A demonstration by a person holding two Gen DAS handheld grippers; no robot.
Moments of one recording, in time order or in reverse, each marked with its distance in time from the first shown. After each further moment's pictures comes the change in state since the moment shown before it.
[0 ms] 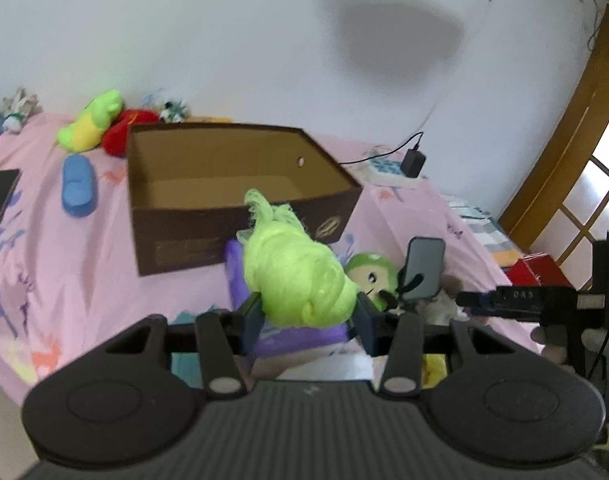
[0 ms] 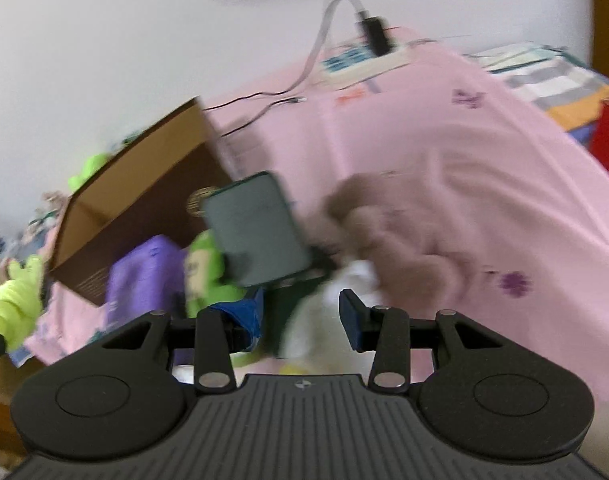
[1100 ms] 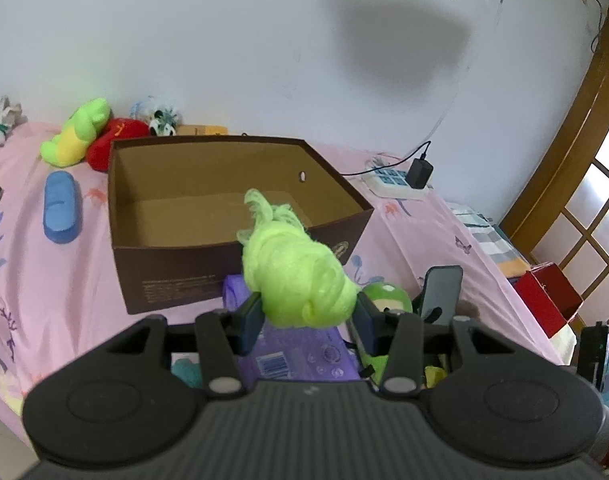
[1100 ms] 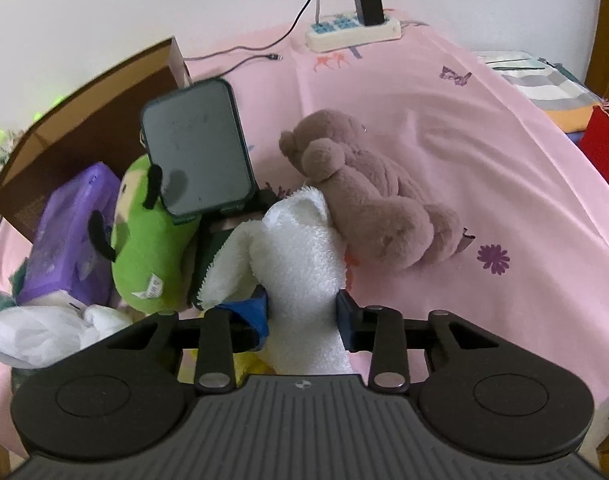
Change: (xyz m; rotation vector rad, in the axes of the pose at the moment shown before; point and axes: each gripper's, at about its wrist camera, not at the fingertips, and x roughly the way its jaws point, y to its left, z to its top) left arm 0.040 0.015 0.032 0.008 0.001 -0.018; right arm 0.035 -0.006 -0.037 -0.140 0.038 -0.096
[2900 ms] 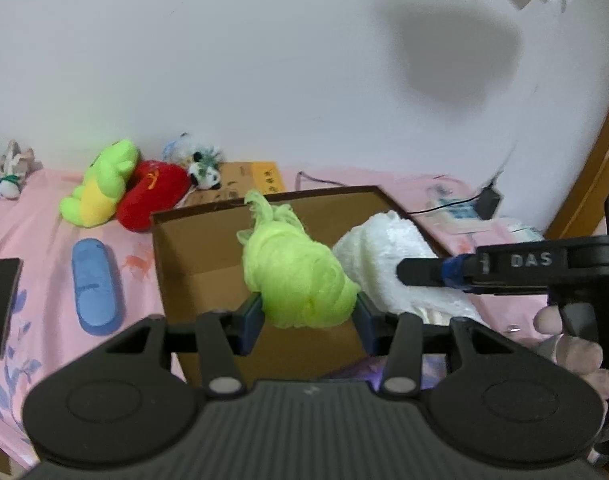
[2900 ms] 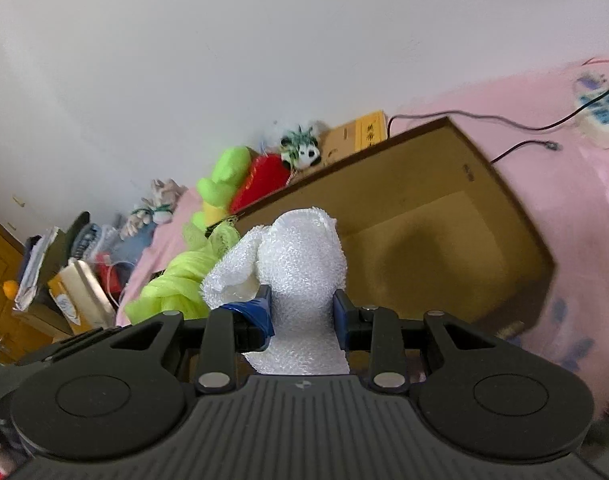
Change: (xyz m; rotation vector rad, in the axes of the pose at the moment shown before) left arm 0.066 0.071 0.088 0.052 -0.005 0.132; right arm 0.074 0.201 0.174 -0.030 0.017 0.469
